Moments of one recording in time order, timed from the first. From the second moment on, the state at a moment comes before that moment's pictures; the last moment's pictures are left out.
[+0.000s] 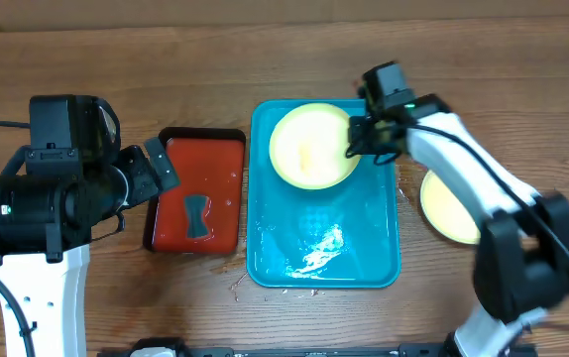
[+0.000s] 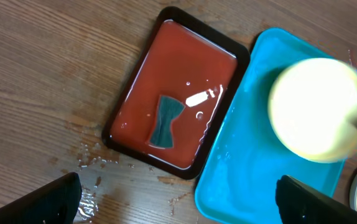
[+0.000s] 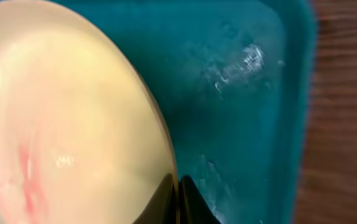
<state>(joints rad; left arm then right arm) 0.02 1.25 1.64 -1.47 0.02 -0.43 0.32 1.85 1.42 -0.76 -0.10 0.31</state>
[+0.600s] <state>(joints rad) 0.02 1.26 1.64 -1.43 0.02 -0.44 0.32 1.59 0.96 -0.60 -0.09 0.48</state>
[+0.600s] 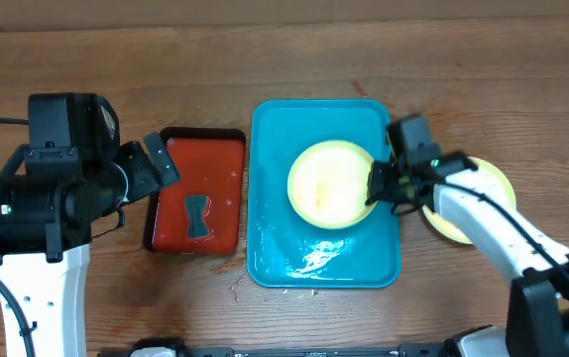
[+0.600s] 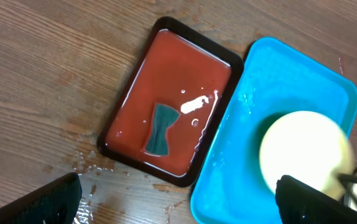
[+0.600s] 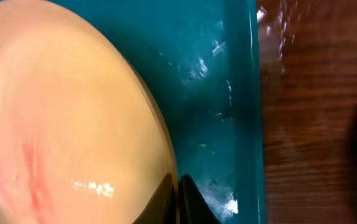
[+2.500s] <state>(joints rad) -0.05 1.77 1.27 -1.14 0.06 -0.37 0.34 1.30 0.85 -0.64 -0.19 0.39</state>
